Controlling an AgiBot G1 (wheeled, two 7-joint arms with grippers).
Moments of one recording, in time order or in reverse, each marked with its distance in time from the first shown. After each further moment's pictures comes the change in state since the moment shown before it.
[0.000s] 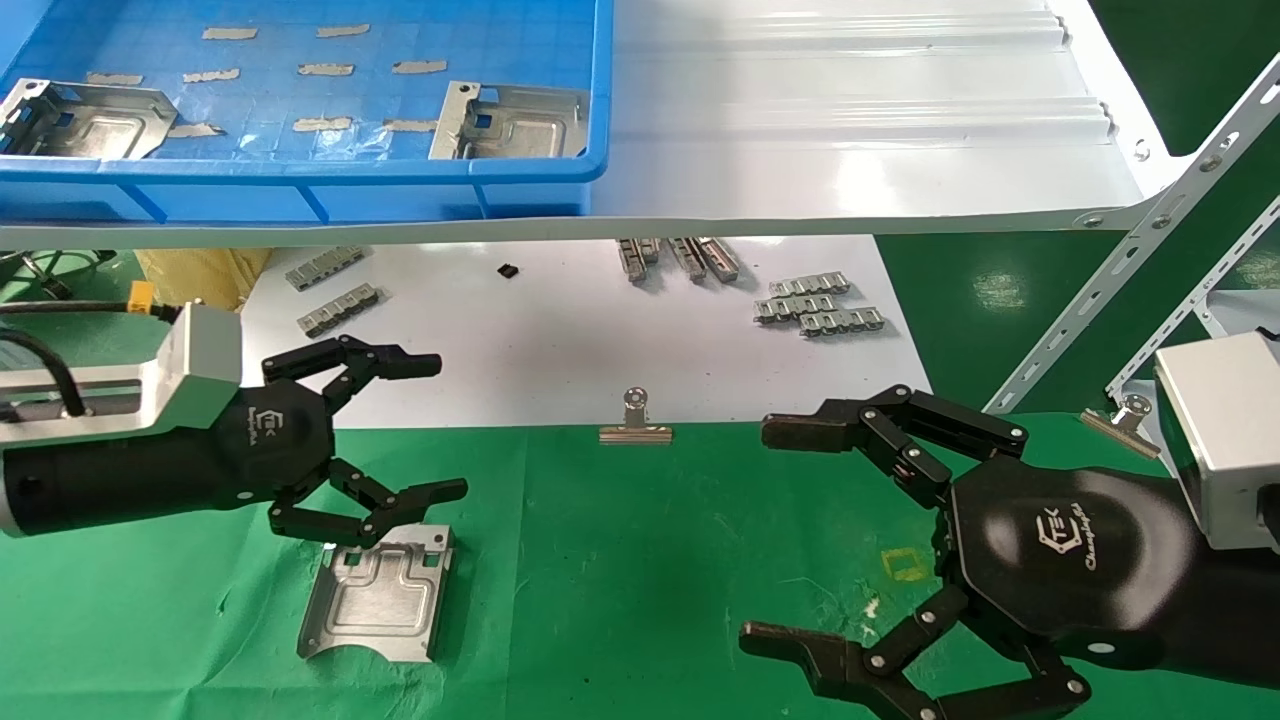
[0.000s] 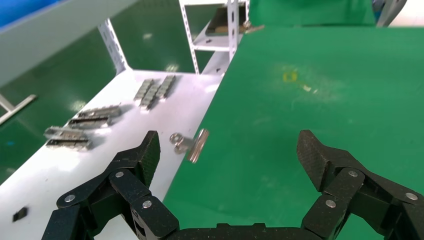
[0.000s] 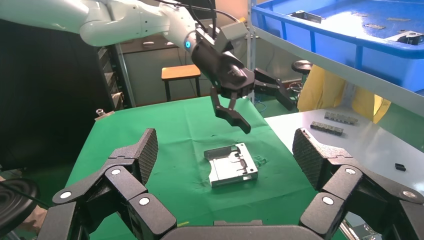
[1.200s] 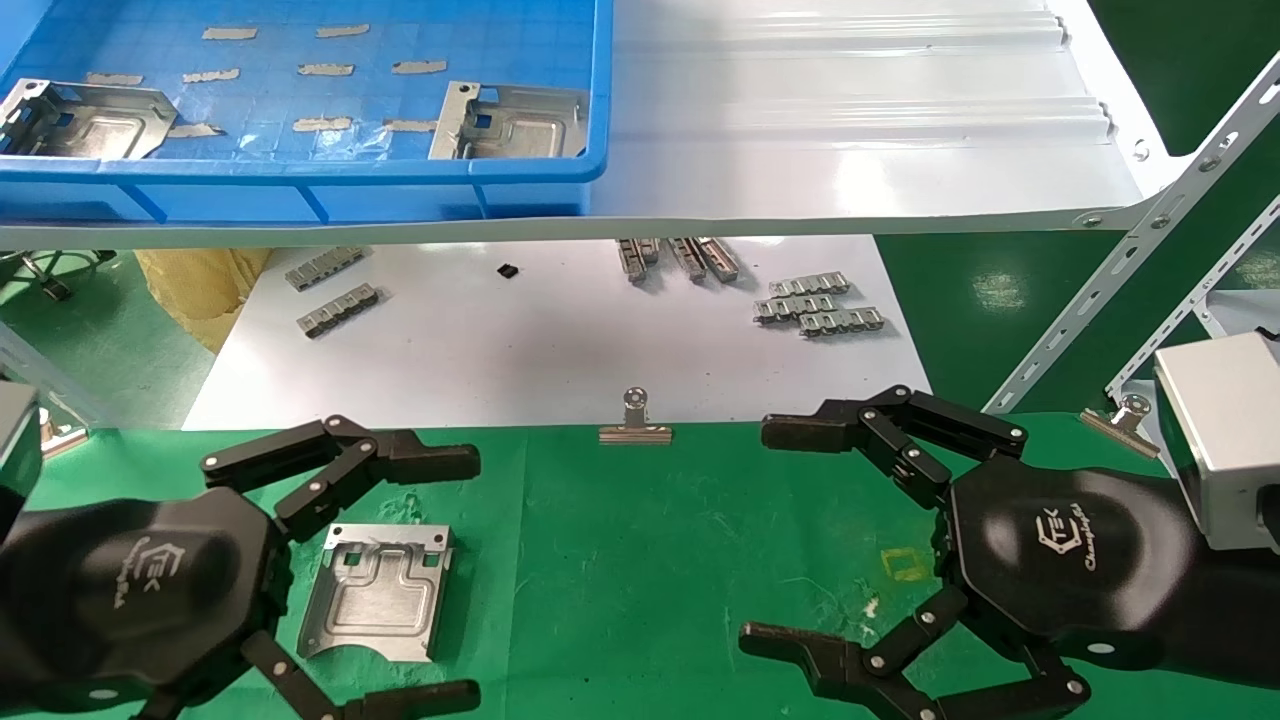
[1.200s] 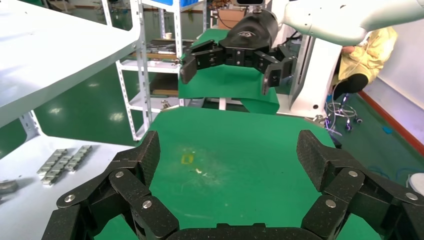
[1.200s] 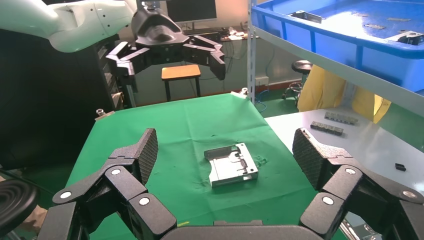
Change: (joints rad) left arm 0.367 -0.185 -0.229 -0.669 -0.294 -0.052 -0.402; right arm 0.000 0.000 0.000 0.000 0.000 0.000 0.000
